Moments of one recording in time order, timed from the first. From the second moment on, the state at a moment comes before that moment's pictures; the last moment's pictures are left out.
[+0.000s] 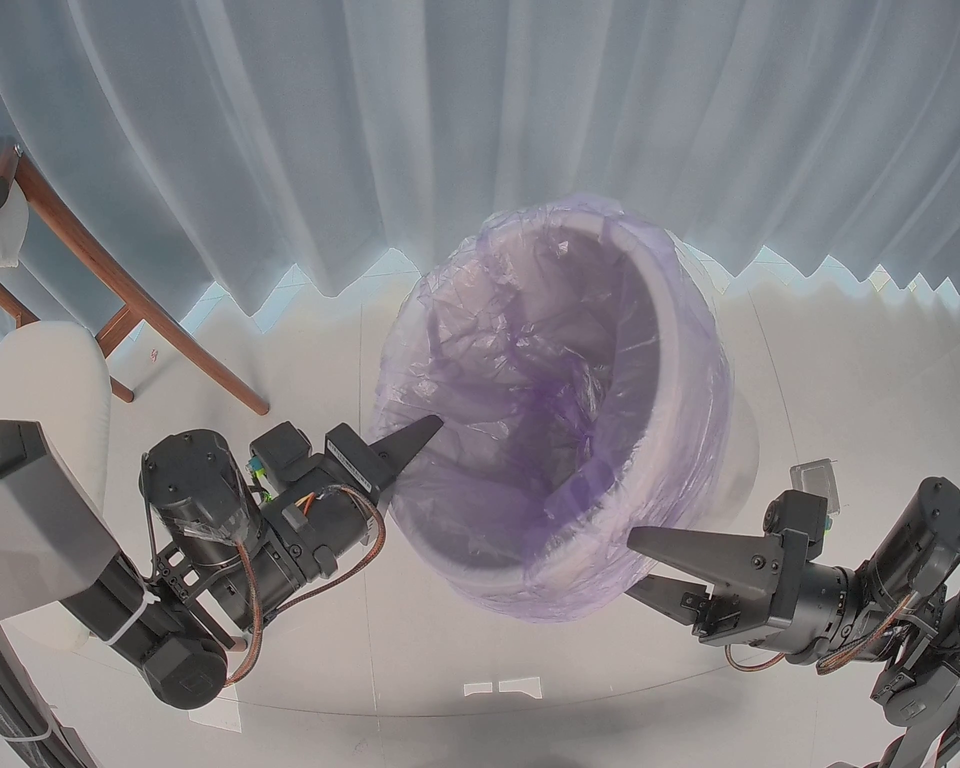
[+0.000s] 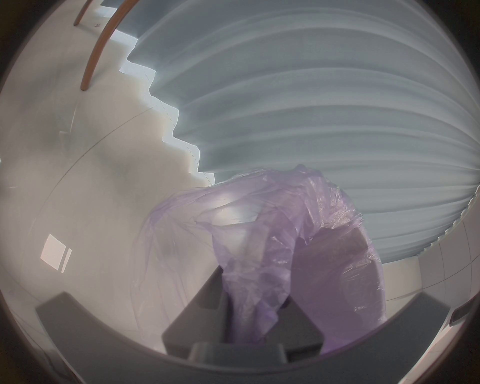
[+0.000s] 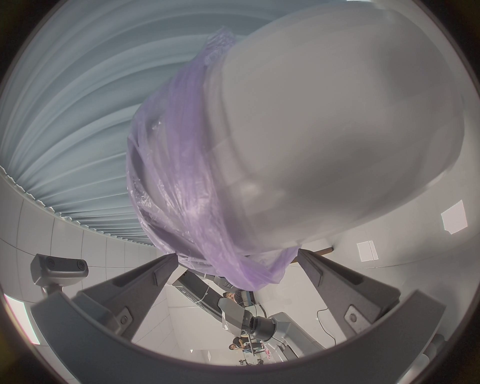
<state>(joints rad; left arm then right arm) -0.59 1.90 -0.47 -1.55 -0.11 -1.12 0.73 1.65 -0.18 -1.55 0.46 1.15</state>
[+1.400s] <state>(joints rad) -0.51 1.79 -0.46 -1.46 -0.18 -1.13 0.63 1.72 -0.19 -1.55 0.47 1.16</state>
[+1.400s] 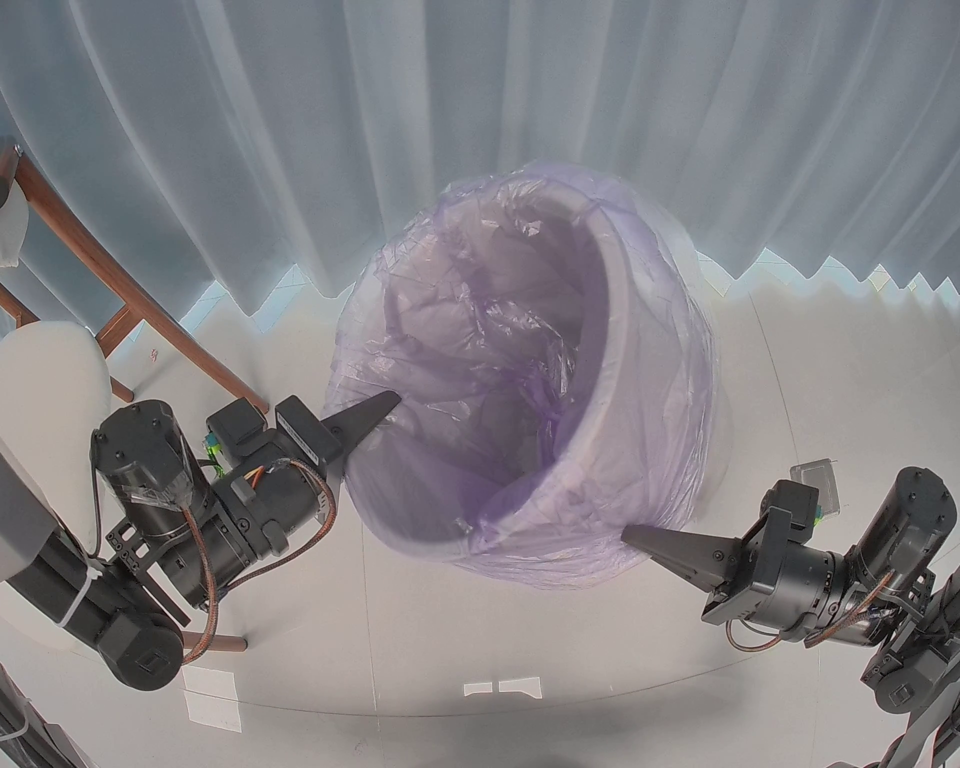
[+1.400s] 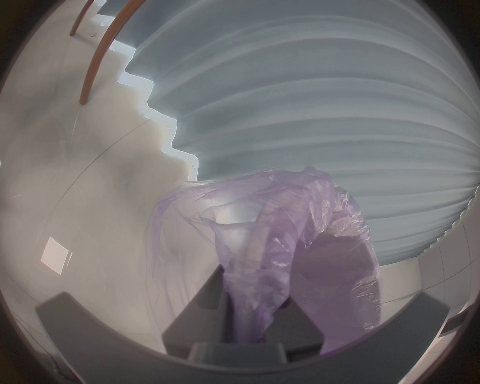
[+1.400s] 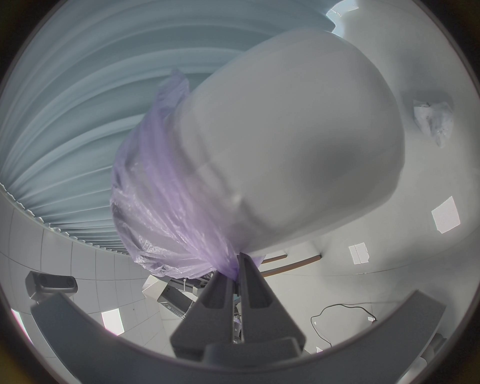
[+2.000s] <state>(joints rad) -0.50 1.76 -0.47 -1.43 -0.18 -1.14 0.61 1.74 -0.20 -1.55 0.47 1.16</state>
